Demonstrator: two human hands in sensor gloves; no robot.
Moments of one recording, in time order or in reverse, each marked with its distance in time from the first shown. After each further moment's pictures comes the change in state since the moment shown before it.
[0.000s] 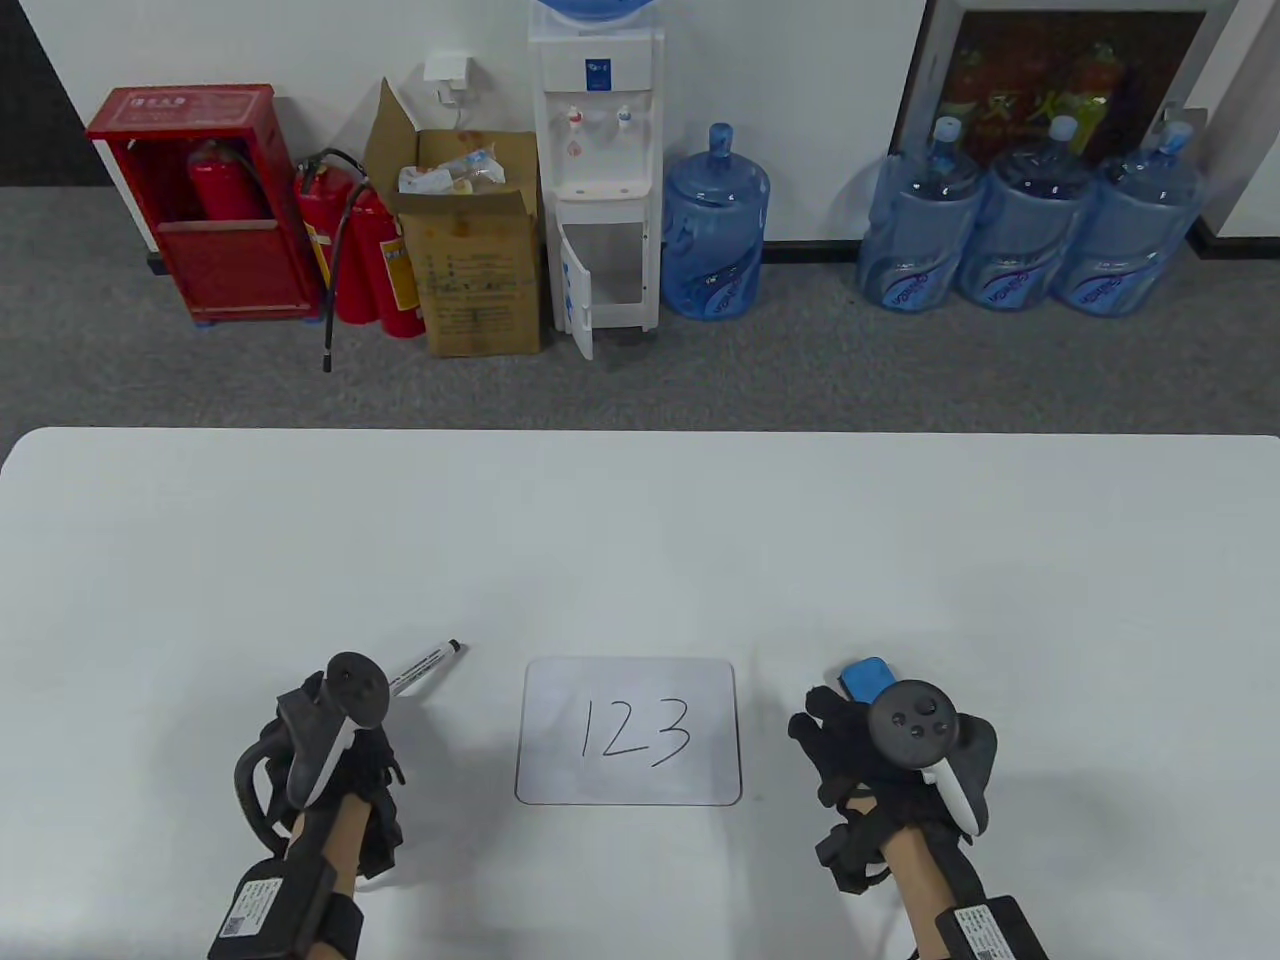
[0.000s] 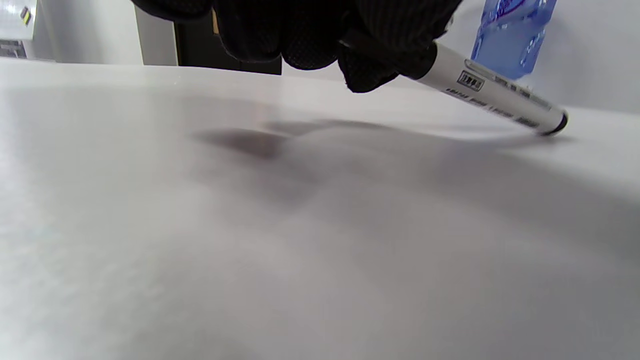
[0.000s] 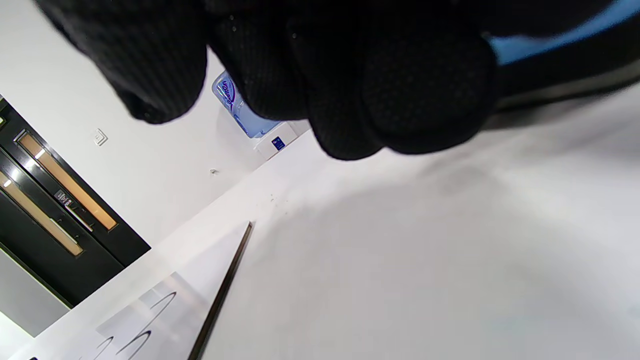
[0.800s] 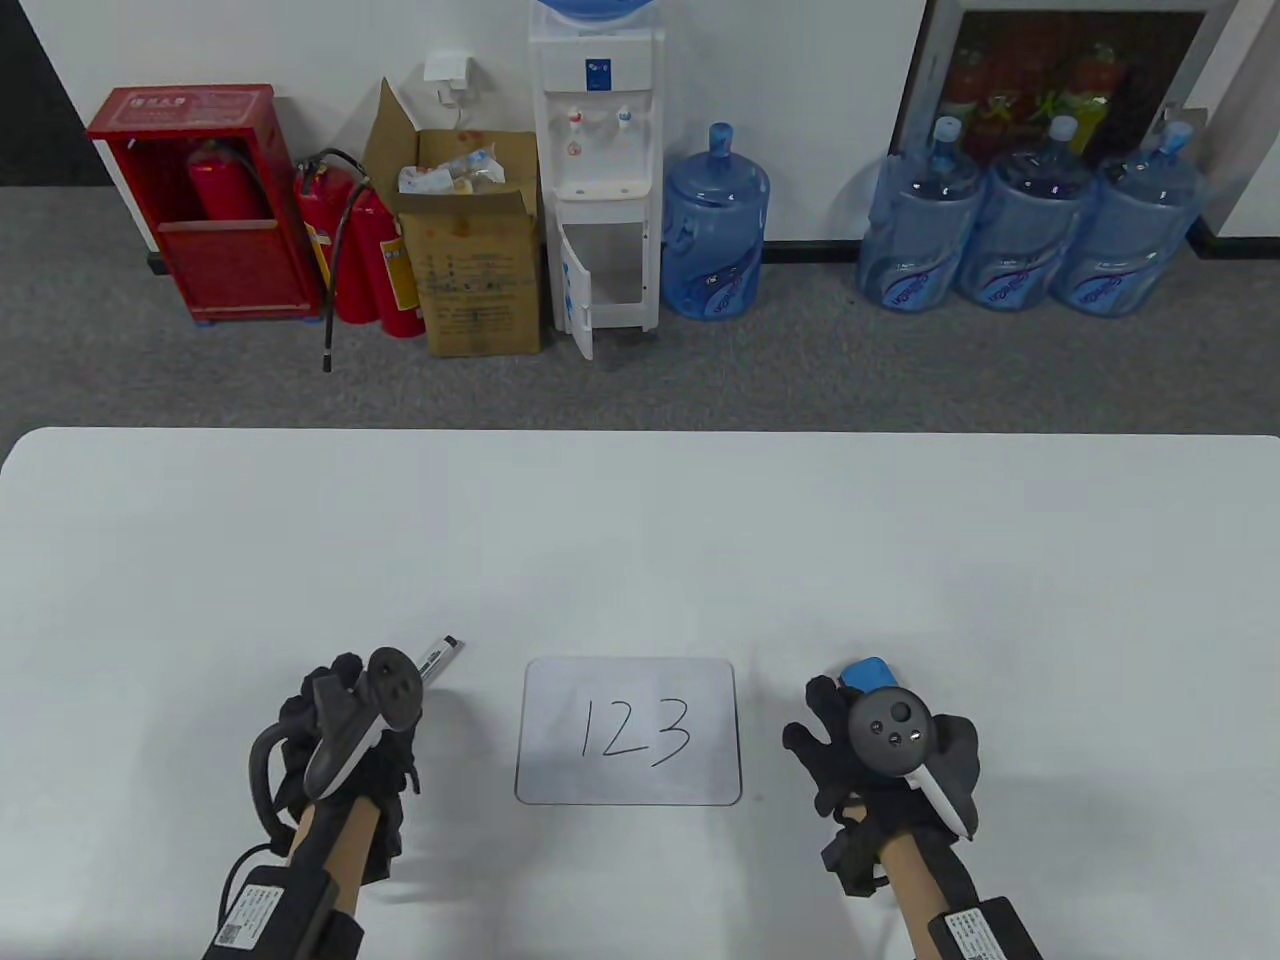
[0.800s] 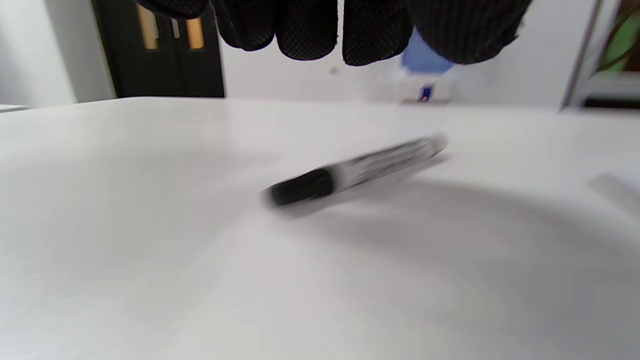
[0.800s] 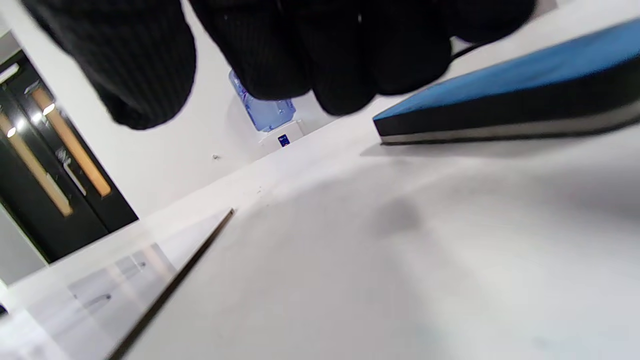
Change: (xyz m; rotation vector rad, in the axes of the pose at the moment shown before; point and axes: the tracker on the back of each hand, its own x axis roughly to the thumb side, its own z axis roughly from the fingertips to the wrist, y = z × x) left_hand 0.033 0.036 0.034 0.034 -0.217 -0.023; right_hand 0.015 0.002 0.006 -0.023 -0.077 0.227
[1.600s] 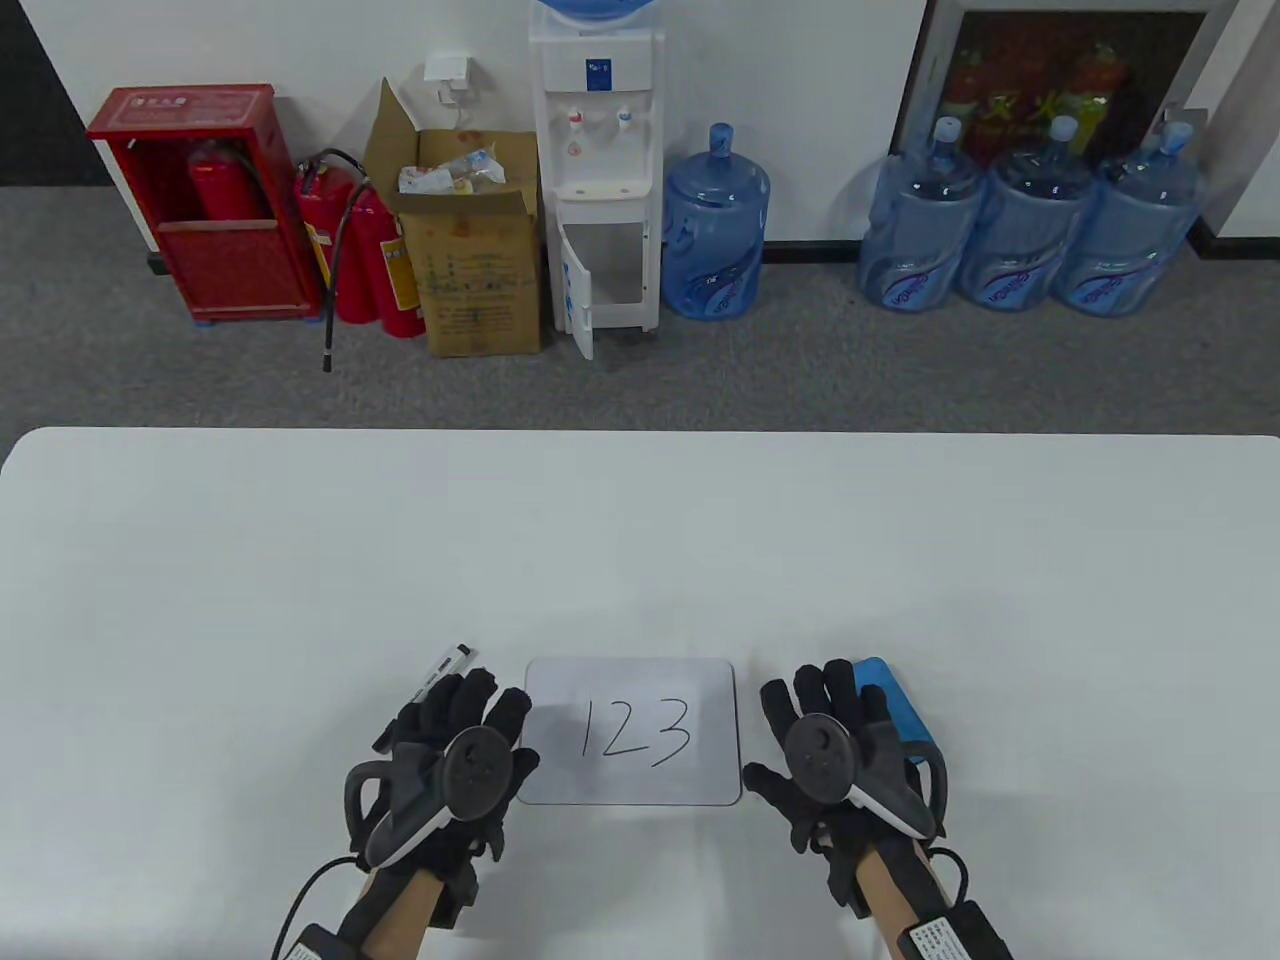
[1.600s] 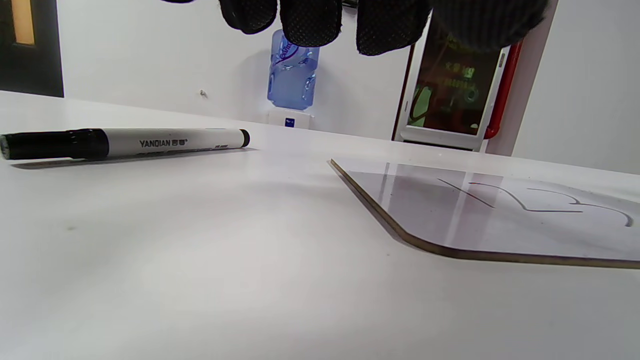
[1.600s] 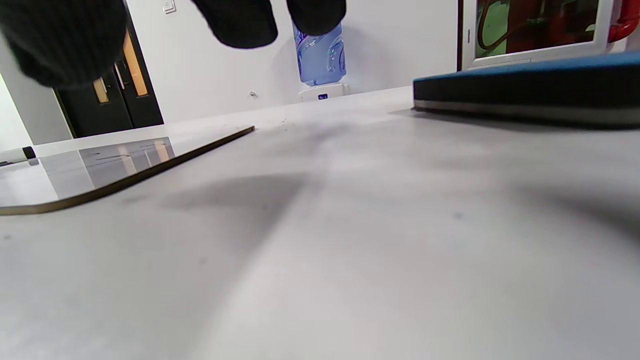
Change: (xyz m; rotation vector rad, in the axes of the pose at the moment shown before) left_hand 0.050 -0.035 0.043 0.068 -0.372 0.066; right_hand 0.026 0.024 0.007 0.114 -0.152 0.257
